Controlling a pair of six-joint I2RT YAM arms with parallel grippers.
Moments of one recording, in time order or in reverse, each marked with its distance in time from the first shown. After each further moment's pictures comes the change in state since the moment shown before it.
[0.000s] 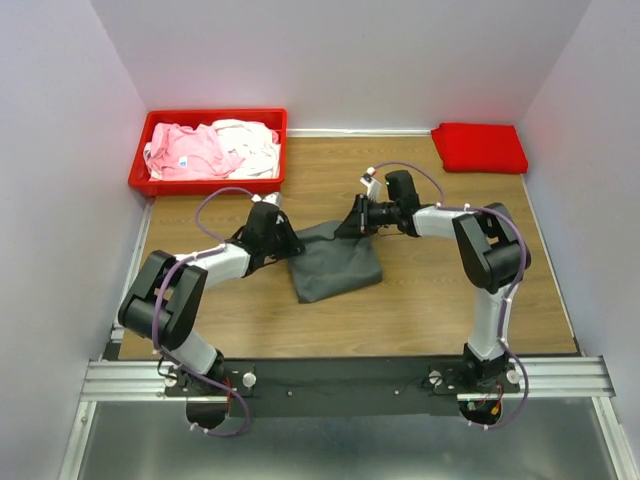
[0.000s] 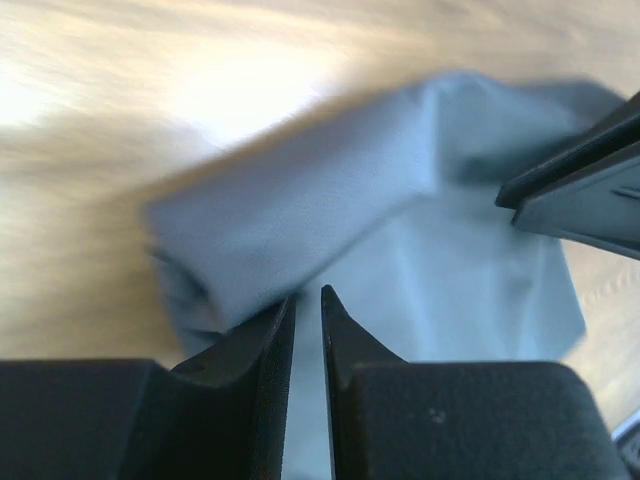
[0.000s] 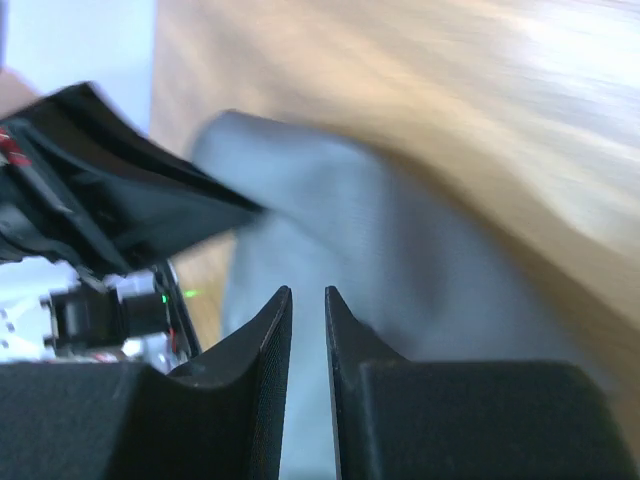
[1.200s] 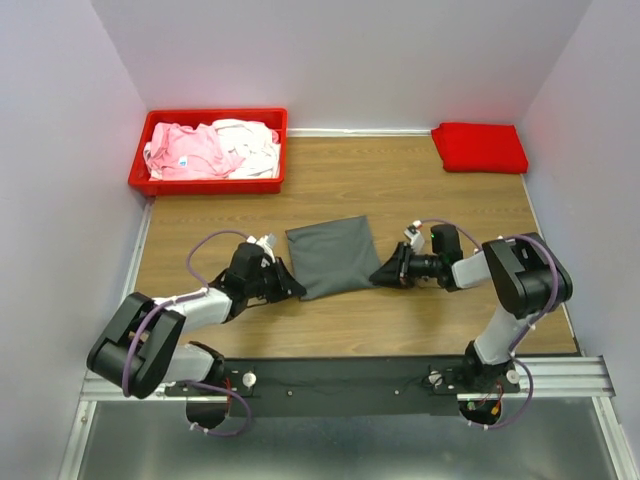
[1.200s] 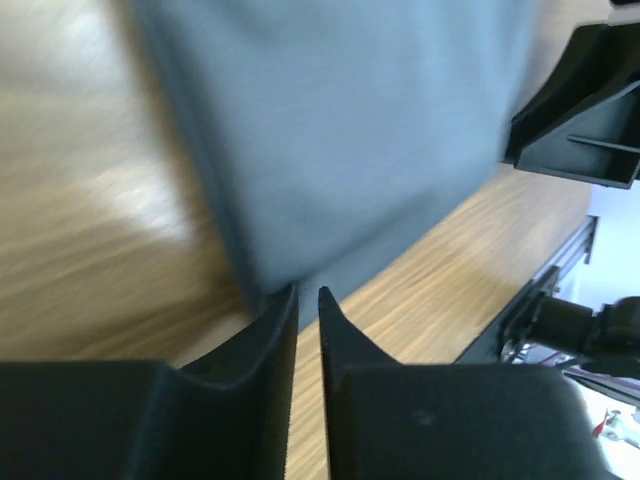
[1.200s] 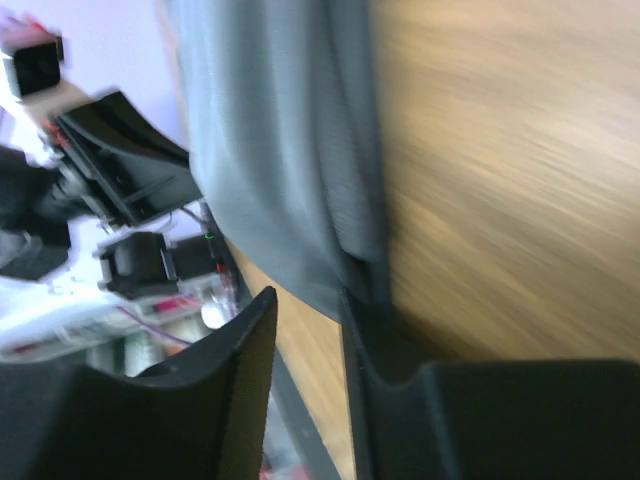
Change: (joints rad) left arm -0.015 -0.275 -0.386 0.146 0.251 -0.140; right arm -0.180 -0.254 -0.659 0.334 -0.115 0.225
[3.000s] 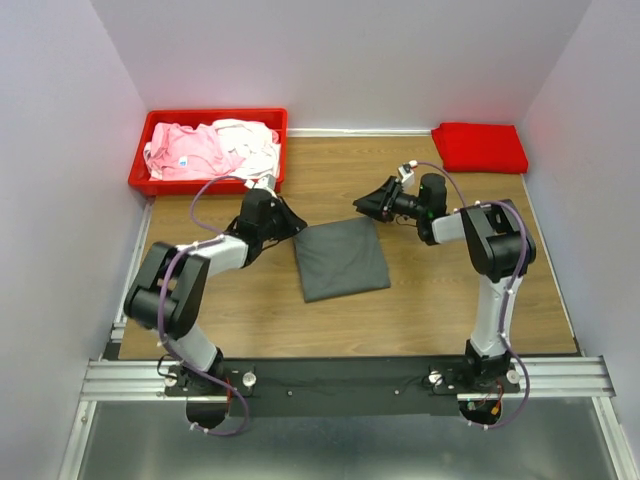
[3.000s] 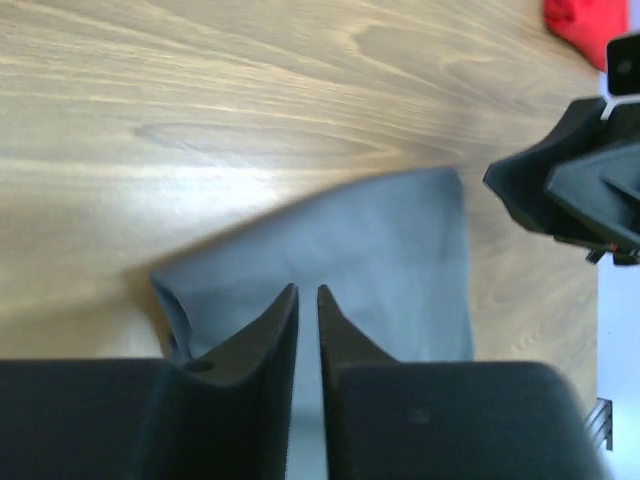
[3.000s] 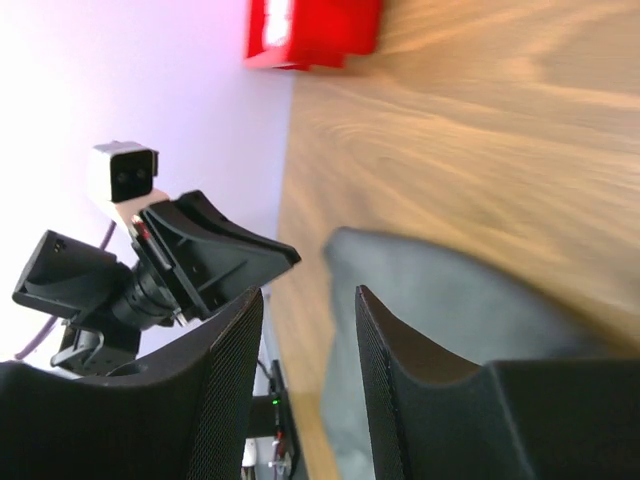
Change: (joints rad) left arm 0.095 0.301 0.428 0.040 -0.195 0.064; right arm 0.000 0.336 0.497 0.360 0.087 0.347
